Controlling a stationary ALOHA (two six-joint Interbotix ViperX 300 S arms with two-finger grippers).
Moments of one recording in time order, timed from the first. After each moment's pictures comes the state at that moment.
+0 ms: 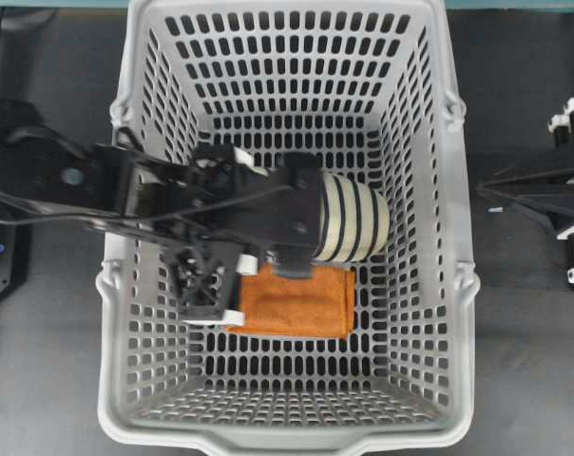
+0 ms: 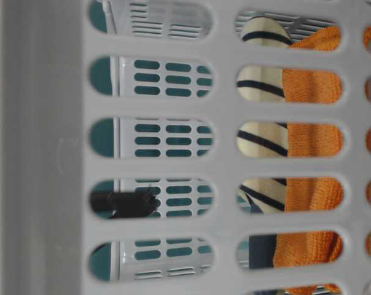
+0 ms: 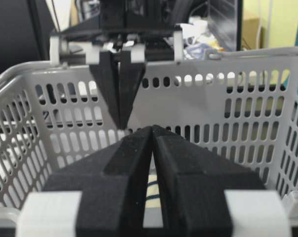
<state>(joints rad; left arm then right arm) -0.10 -0.06 0.14 0.04 0.88 -0.06 0.00 -0.90 1.19 0.01 -0.32 0.03</state>
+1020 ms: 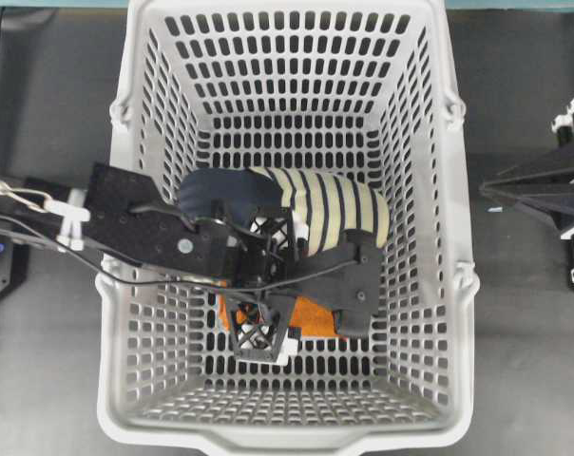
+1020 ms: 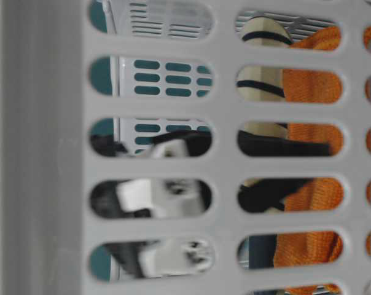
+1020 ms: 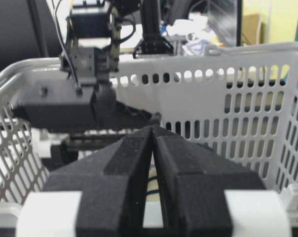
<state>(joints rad) -0.16 0.19 0.13 0.04 0.78 -0.08 0.00 -0.92 1.19 0.02 -0.29 0.03</state>
